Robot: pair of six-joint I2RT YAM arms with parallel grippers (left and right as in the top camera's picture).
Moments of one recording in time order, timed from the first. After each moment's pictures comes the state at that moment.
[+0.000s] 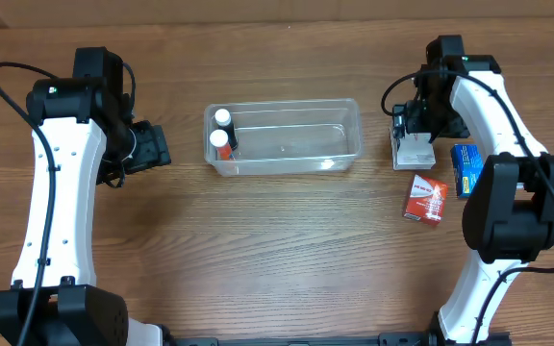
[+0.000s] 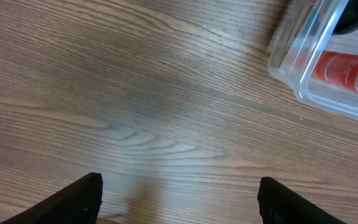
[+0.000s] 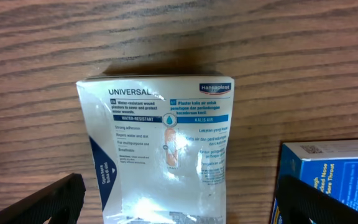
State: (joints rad) left arm 0.05 1.65 1.64 -1.45 0.00 -0.28; right arm -0.01 2.10 1.71 -1.08 0.06 0.02
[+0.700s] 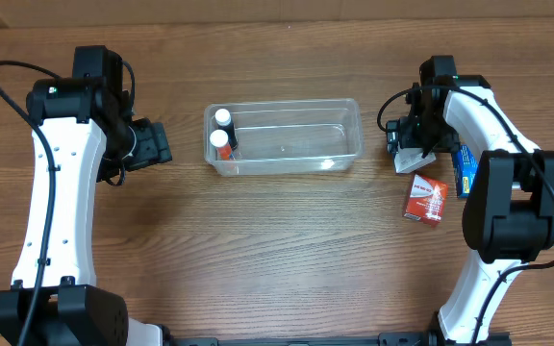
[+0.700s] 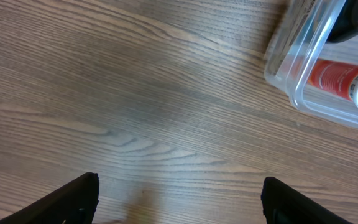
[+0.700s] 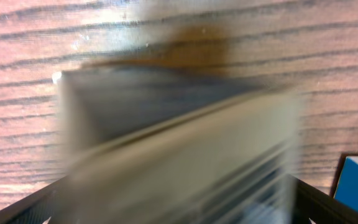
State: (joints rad) left arm 0.05 1.65 1.64 -1.43 0.00 -0.28; right arm -0.01 2.10 1.56 -0.96 0.02 -0.01
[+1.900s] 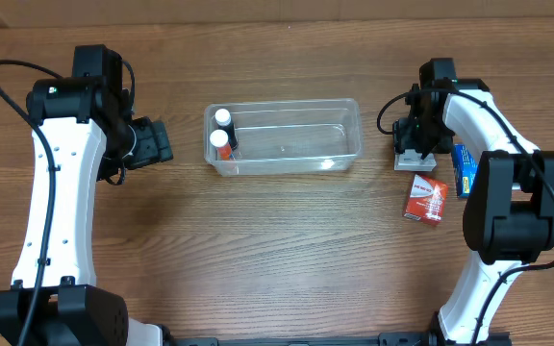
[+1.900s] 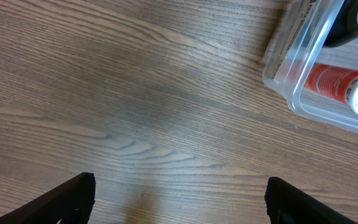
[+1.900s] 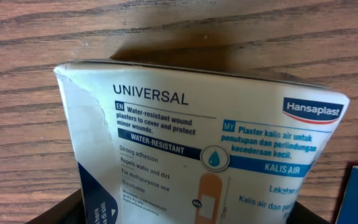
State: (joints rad) left arm 0.05 1.65 1.64 -1.42 0.00 -0.28; right arm -0.01 2.10 1.52 -0.91 0.01 0.00
